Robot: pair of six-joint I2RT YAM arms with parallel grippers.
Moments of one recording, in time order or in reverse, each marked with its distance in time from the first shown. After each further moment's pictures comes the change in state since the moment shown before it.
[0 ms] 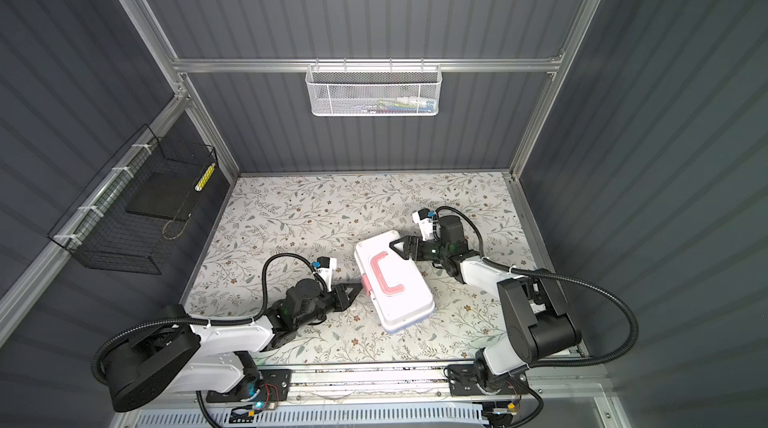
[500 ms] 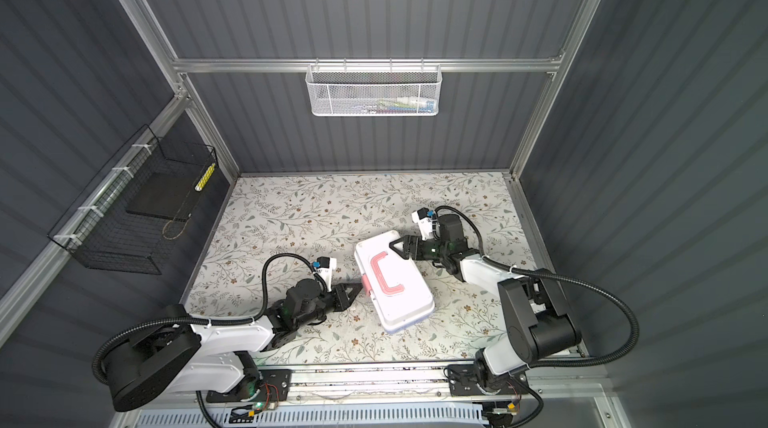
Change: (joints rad) left arm 0.000 0.021 0.008 0.003 -0.003 0.001; right arm 0.000 0.000 0.016 -0.036 0.000 -0.011
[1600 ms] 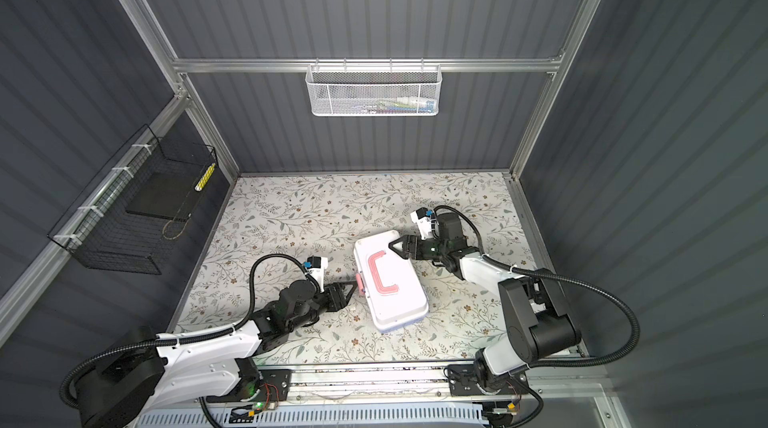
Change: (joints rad) left arm -0.006 -0.184 0.003 -0.221 -0.102 0.043; right arm 0.003 0.000 0.033 -0.069 -0.007 -0.016
